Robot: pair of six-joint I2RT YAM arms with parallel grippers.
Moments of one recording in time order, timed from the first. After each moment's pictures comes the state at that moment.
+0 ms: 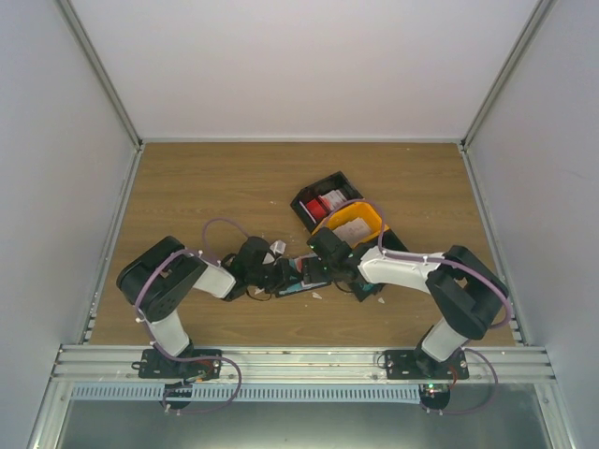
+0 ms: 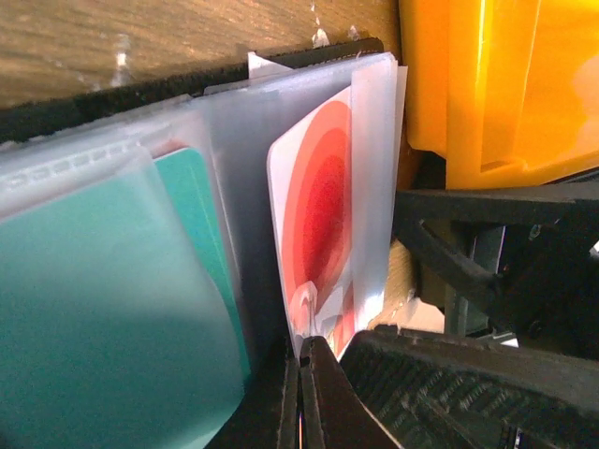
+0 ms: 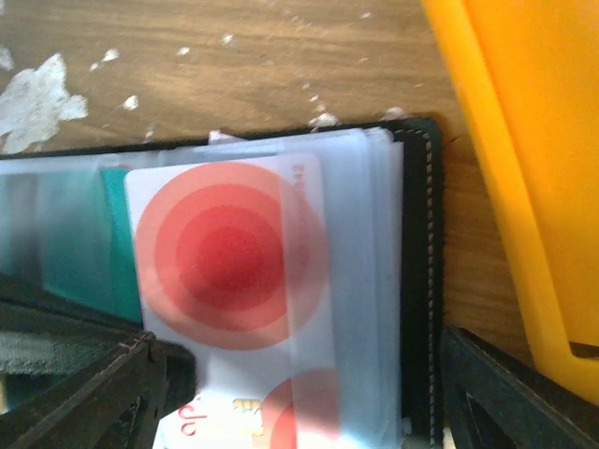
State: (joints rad) left arm -0.66 1.73 0.47 0.58 0.54 -1.07; right arm 0.84 1.62 0.84 -0.29 0.03 0.65
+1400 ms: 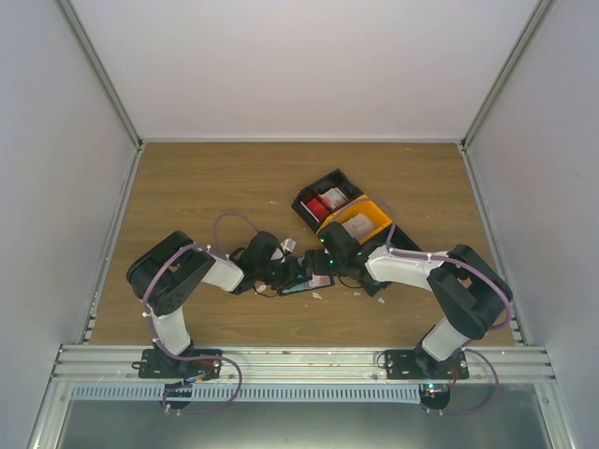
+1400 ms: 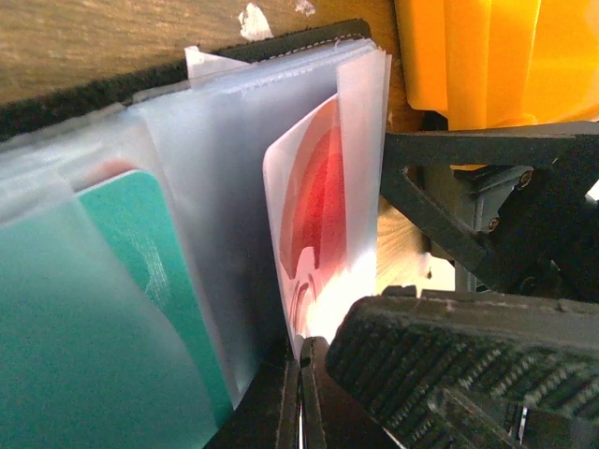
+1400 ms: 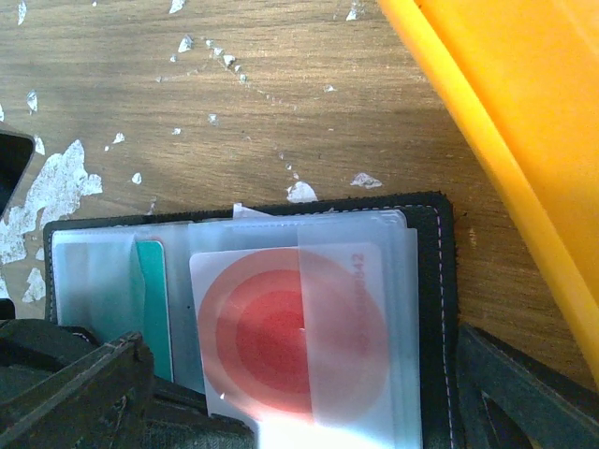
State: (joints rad) left arm -0.68 1.80 0.58 0.51 0.59 -1.01; right arm 0.77 1.61 0.79 -0.16 -0.05 0.70
